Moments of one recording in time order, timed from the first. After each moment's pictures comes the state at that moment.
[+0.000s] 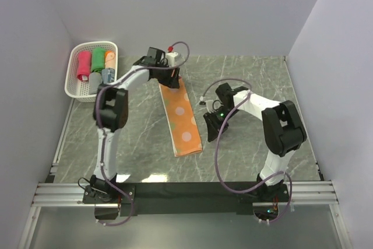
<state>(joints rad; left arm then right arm) -0.33 2.34 1.95 -0.48 0.47 0.12 0.38 1.79 1.15 -0.90 -0.65 -0.25</state>
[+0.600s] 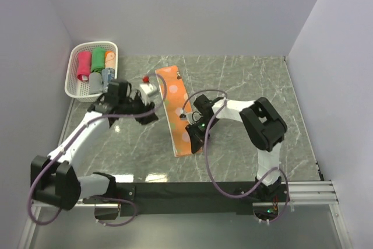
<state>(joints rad) -0.25 1.26 0.98 -0.45 0.65 0.35 0.62 1.92 1.15 -0.70 -0.77 -0.14</state>
